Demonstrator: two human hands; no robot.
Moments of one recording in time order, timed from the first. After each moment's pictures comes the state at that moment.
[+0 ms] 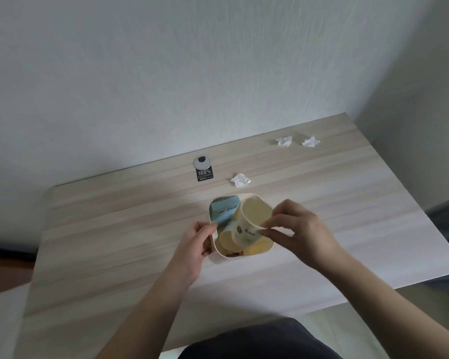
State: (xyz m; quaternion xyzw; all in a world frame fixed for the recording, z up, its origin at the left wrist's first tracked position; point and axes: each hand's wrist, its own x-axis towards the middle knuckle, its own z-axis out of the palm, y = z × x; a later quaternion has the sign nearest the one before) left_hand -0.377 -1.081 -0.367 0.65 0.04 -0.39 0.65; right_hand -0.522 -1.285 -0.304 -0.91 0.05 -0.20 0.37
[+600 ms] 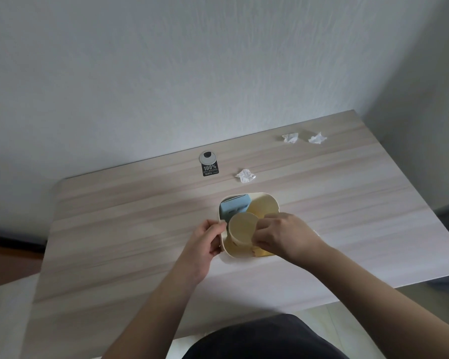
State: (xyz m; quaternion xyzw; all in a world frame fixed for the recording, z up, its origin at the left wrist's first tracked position) left_hand -0.396 -1.078 -0.359 0.64 0.03 -0.40 0.65; right_hand -0.505 -1.262 -0.308 -0.98 -0.07 0.00 0.16
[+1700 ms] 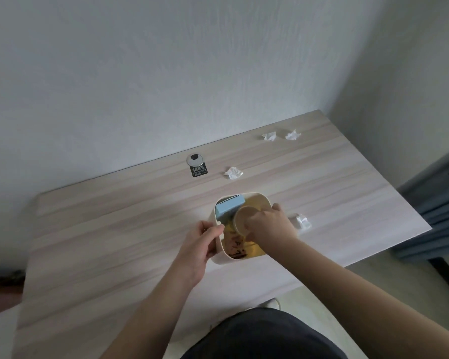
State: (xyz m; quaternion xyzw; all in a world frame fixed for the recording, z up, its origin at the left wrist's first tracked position) left_hand -0.400 -1.036 -0.351 0.64 -0.04 -0.44 0.63; right_hand -0.494 -1.197 -0.329 -0.98 0.16 0.09 0.02
